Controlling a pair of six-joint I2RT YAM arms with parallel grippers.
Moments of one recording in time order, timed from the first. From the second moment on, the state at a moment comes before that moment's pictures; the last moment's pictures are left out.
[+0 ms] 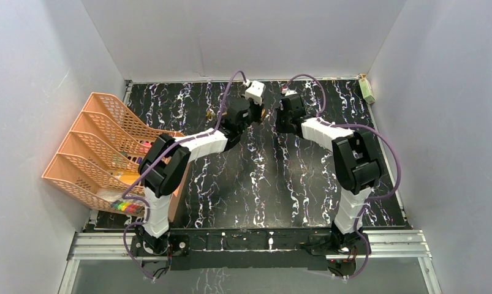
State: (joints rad) left arm -0.69 1.98 1.36 0.50 -0.14 -0.04; right arm 0.44 1.87 1.25 -0.15 0.04 0.31
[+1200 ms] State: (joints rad) left arm -0.72 2.19 1.50 0.61 -0.33 -0.02; right arm 0.32 2.02 1.29 -0.01 -0.22 0.42
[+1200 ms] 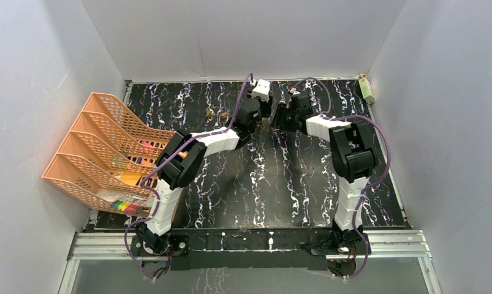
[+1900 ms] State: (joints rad) left arm -0.54 1.93 1.54 0.30 -0.02 -0.24; right arm 0.29 1.45 1.24 -0.17 -0.05 0.38
